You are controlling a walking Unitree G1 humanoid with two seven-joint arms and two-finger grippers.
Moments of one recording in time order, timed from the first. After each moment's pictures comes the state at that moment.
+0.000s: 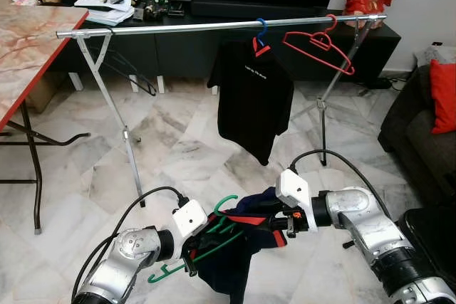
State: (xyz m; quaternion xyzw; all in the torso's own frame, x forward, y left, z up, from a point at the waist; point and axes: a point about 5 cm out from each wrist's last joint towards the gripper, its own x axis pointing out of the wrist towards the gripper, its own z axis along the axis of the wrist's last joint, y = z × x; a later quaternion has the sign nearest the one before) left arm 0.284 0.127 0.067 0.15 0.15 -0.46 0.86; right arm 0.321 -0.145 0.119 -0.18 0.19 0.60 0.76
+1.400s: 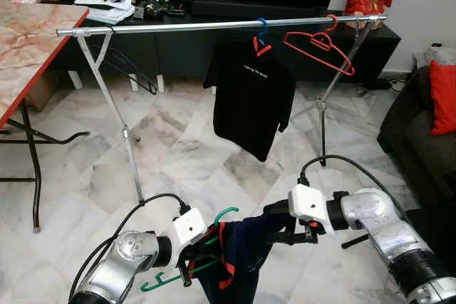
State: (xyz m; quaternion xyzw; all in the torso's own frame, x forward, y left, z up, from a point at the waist) left arm 0.279 0.128 0.062 0.17 0.19 -0.51 0.82; right arm 0.319 -0.163 0.112 -0.30 0.15 0.63 0.71
